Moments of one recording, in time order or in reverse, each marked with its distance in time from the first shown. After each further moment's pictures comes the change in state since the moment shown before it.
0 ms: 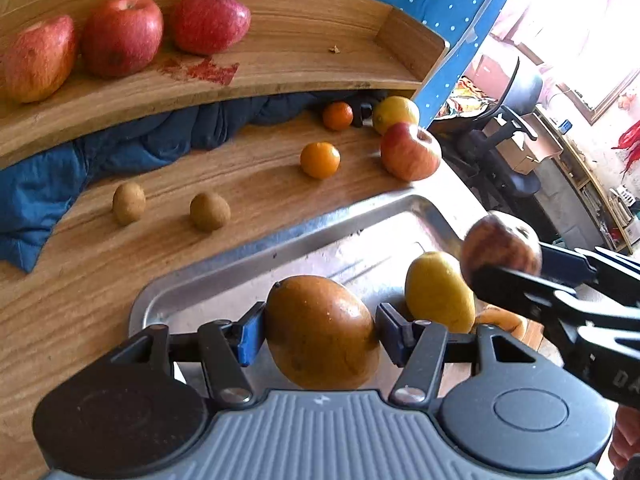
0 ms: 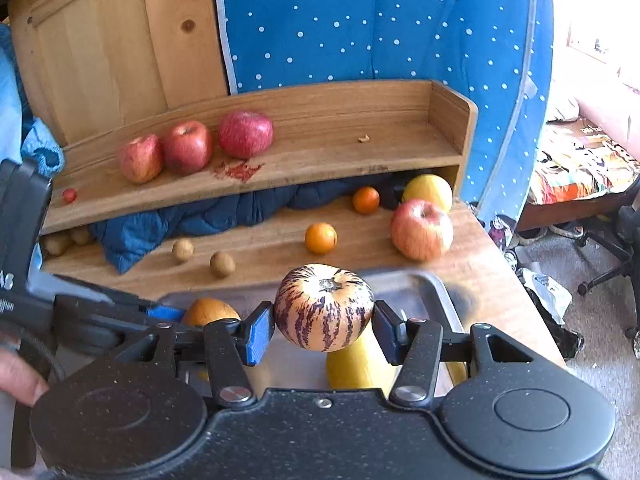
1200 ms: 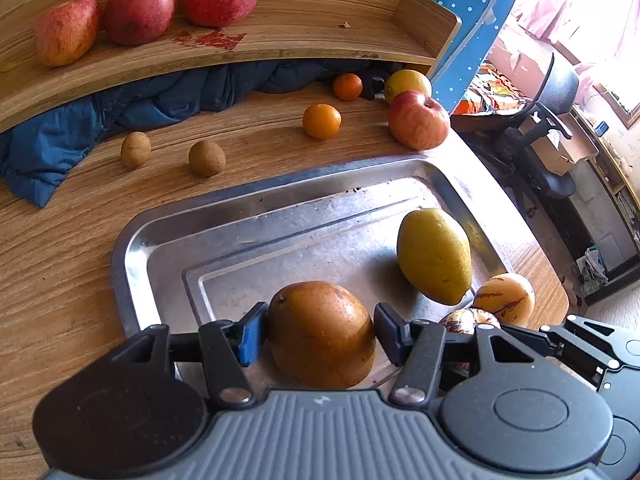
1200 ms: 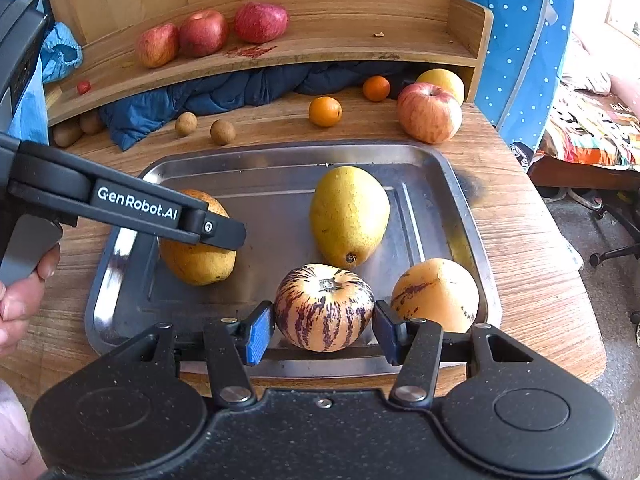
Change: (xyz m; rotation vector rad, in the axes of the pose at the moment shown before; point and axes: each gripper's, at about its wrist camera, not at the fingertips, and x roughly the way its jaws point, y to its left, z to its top) left arm 0.003 -0.036 -0.031 -0.053 0.003 0.126; right arm 0.016 -0.021 -0.075 -0.093 0.182 0.055
